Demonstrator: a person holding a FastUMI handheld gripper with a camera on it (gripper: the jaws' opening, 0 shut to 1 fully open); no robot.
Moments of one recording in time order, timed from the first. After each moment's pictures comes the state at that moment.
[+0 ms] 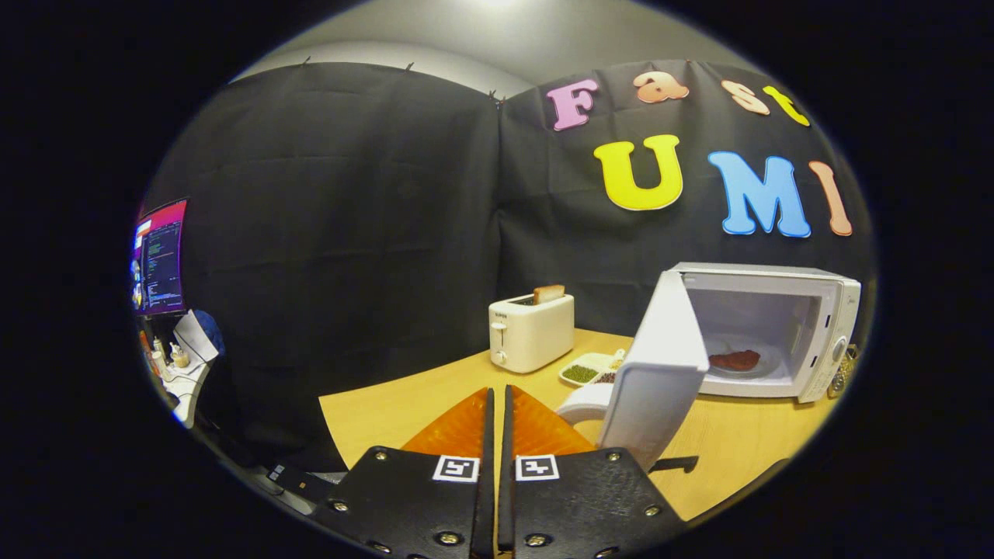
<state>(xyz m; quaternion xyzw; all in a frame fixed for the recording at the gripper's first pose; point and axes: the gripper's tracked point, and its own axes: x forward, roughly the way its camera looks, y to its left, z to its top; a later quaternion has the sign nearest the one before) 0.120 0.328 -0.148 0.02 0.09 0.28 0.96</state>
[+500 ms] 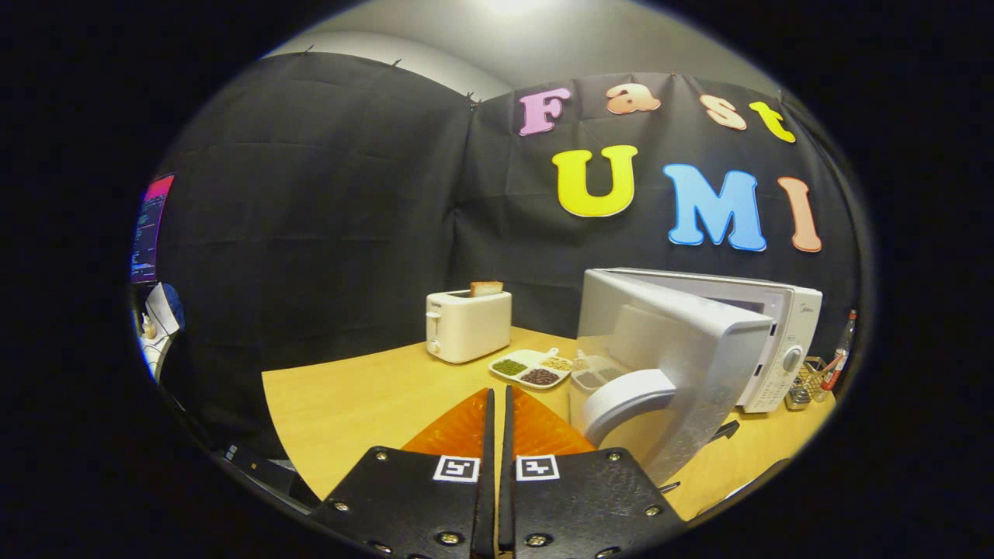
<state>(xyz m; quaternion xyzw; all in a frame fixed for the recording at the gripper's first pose) 0.146 0.227 -0.170 -0.02 0.07 0.19 0.98</state>
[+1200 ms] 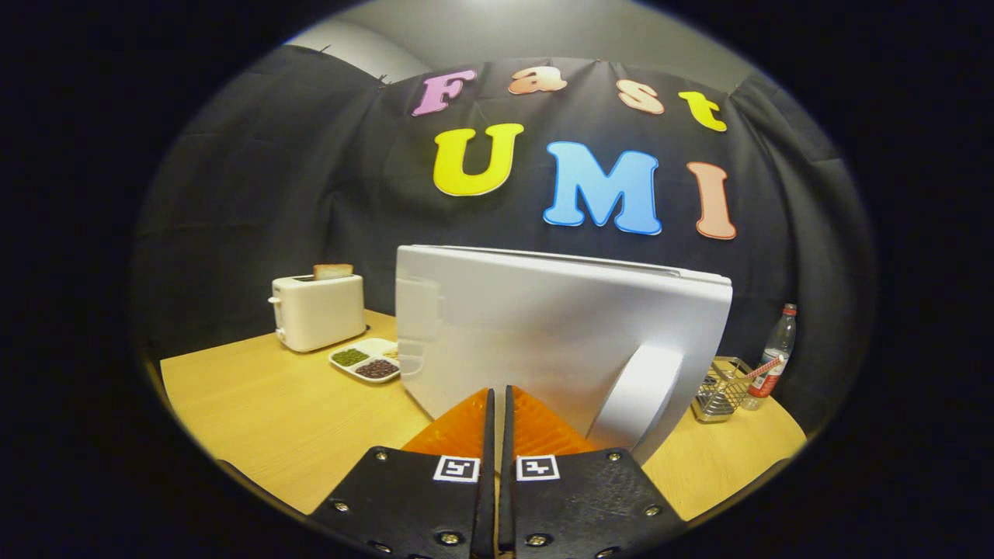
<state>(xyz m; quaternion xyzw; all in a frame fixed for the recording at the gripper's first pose) 0.237 0.057 -0.192 -0.02 0.11 0.01 0.99</state>
